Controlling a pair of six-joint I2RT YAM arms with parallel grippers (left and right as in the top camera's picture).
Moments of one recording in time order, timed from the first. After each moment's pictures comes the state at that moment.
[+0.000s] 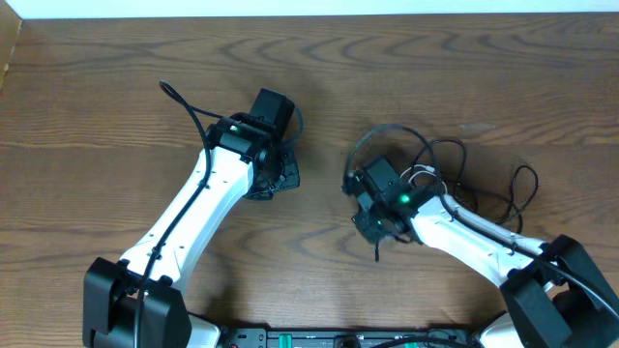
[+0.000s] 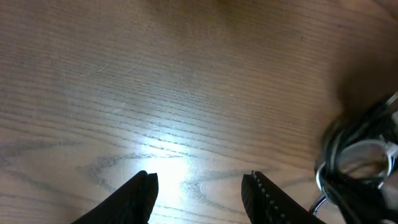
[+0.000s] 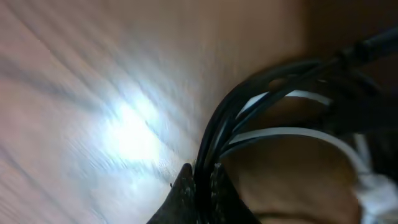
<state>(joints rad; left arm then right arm) -0.39 1.59 1.25 -1.05 0.05 -0.61 0.66 1.63 0.84 -0.47 -0.09 0.01</state>
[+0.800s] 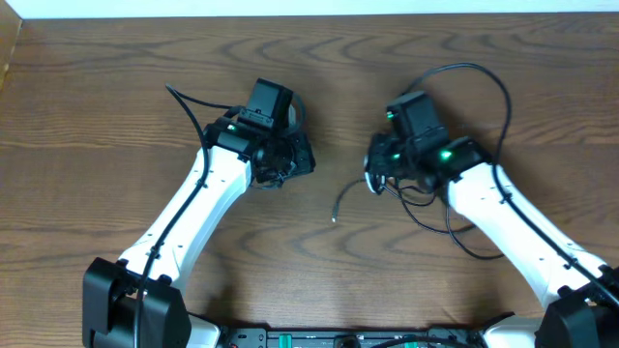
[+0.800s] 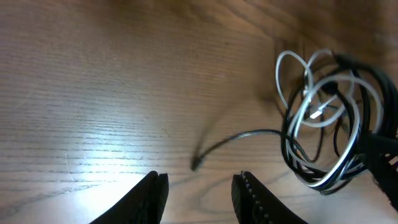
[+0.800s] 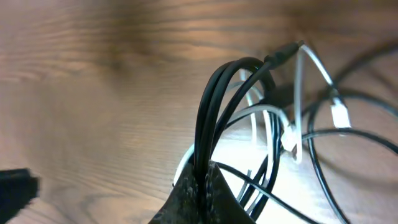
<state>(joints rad) -0.38 1.59 1.25 -0.86 0.29 -0.61 0.46 1.54 1.13 -0.60 -0.14 0.66</state>
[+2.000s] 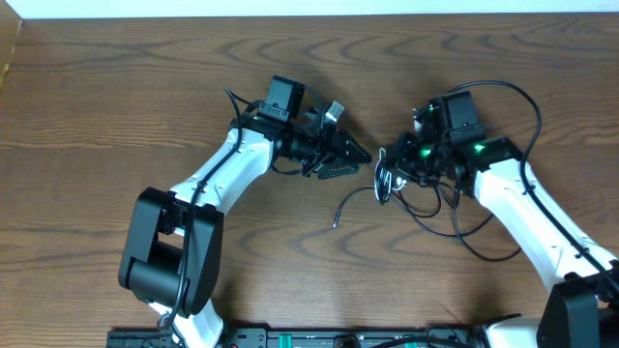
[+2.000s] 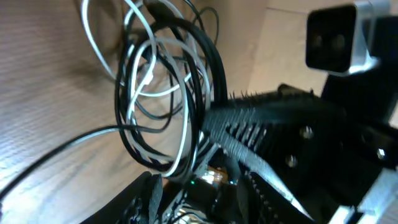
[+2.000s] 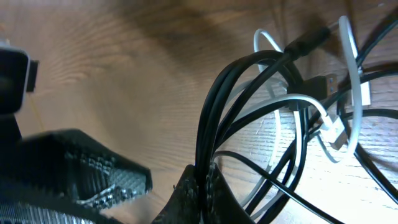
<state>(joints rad) -0.37 1.85 1.23 -0.48 1.08 -0.65 0.28 1.54 1.05 -0.58 -0.48 0.73</state>
